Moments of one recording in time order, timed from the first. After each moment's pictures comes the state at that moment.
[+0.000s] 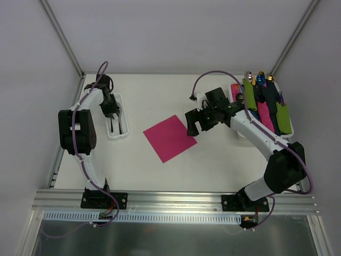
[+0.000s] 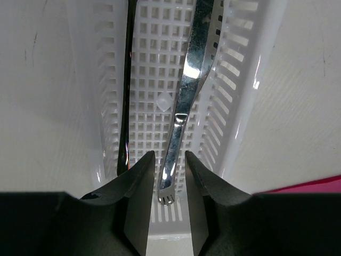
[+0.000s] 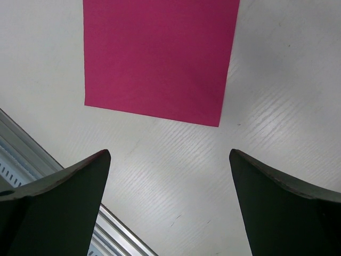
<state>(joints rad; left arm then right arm) 0.03 1.93 1.49 -0.76 0.01 -0.38 0.52 1.51 1.25 -0.72 -0.33 -0.02</state>
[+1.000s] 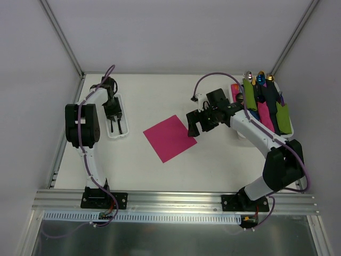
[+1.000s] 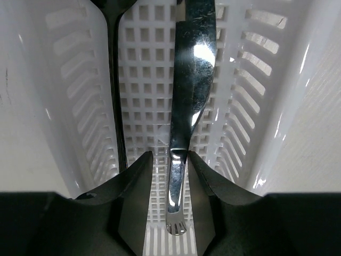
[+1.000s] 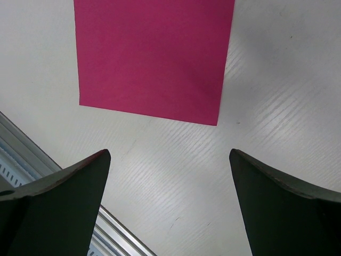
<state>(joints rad) 0.01 2.07 1.54 -0.77 -0.02 -0.30 0.49 1.53 1.21 -0.70 -0.36 -0.01</state>
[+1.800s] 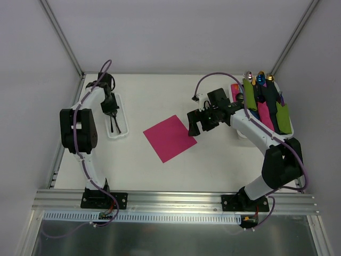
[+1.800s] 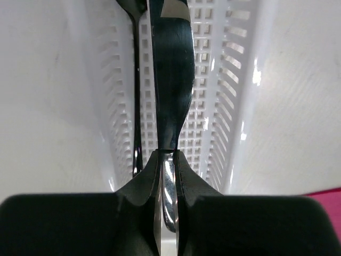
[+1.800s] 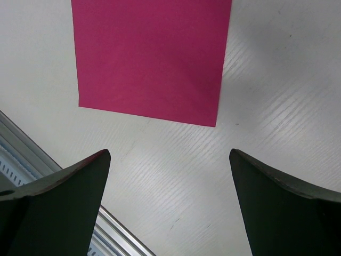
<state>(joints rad) 0.01 1.99 1.53 -0.78 -0.05 -0.30 0.47 1.55 1.21 -0.69 -0.38 -0.01</state>
